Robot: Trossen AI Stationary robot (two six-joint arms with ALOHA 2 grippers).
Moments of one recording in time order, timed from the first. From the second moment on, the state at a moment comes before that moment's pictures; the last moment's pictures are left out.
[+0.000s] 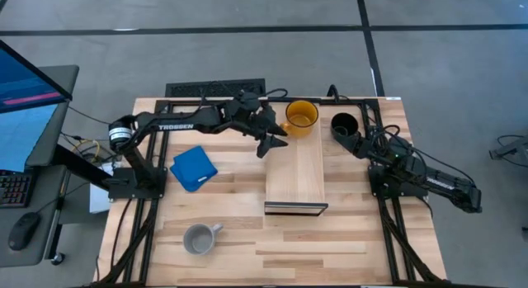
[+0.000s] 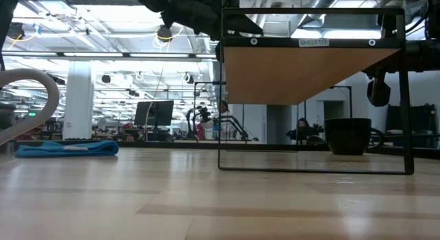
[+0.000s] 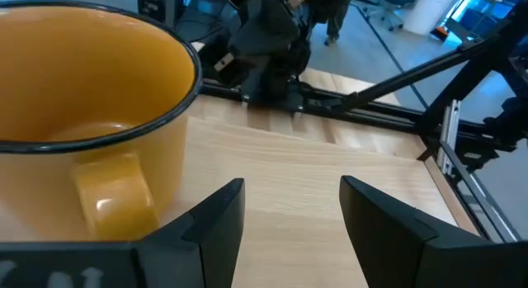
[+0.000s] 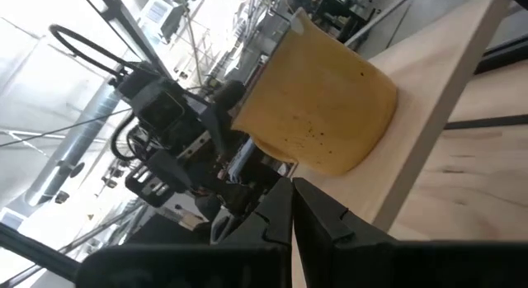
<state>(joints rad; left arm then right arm) 0.31 1.71 1.34 -0.04 0.43 -0.09 -0.41 0.01 0.01 0.08 -0.05 0.98</state>
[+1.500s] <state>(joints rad) 0.26 1.71 1.34 -0.10 0.07 -0.15 -0.41 0.01 0.01 0.06 -0.05 0.92</state>
